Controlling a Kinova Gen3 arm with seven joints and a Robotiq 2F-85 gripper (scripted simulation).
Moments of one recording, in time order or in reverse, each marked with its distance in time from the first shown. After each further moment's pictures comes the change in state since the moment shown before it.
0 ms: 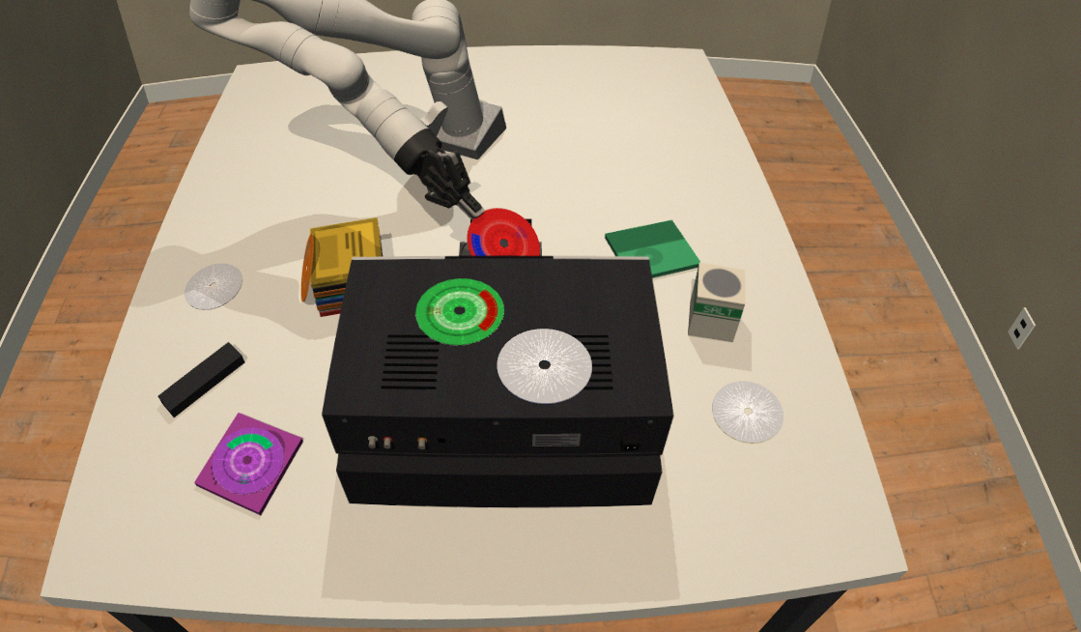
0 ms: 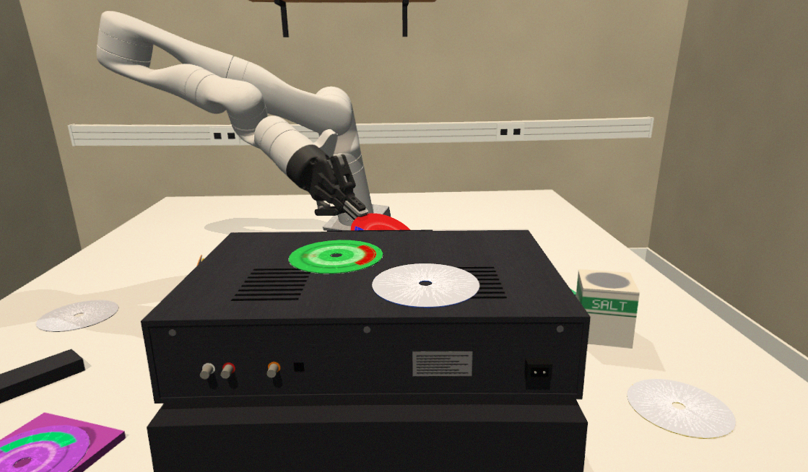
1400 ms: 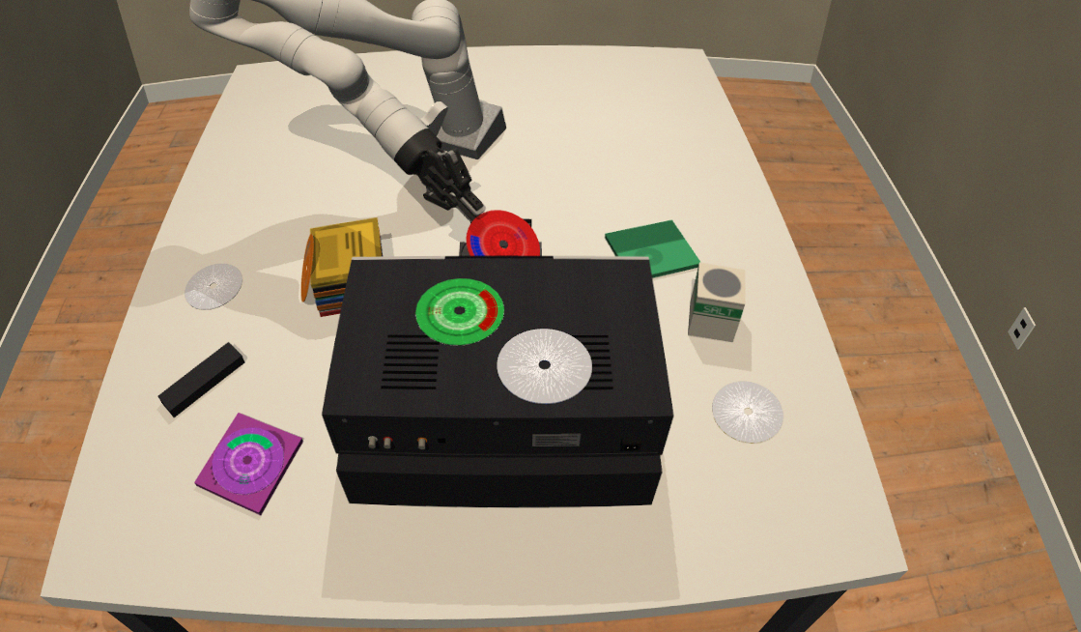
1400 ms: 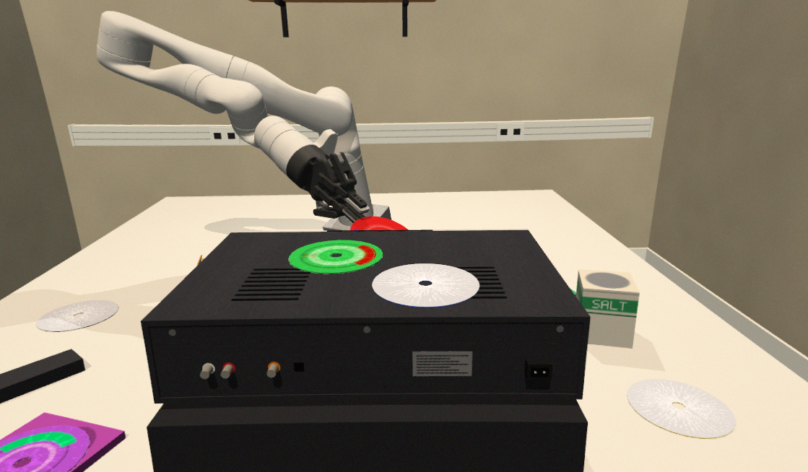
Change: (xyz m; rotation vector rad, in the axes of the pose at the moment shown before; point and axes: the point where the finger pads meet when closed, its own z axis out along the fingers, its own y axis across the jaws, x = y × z) arm 0.000 0.000 0.000 0.000 0.000 0.000
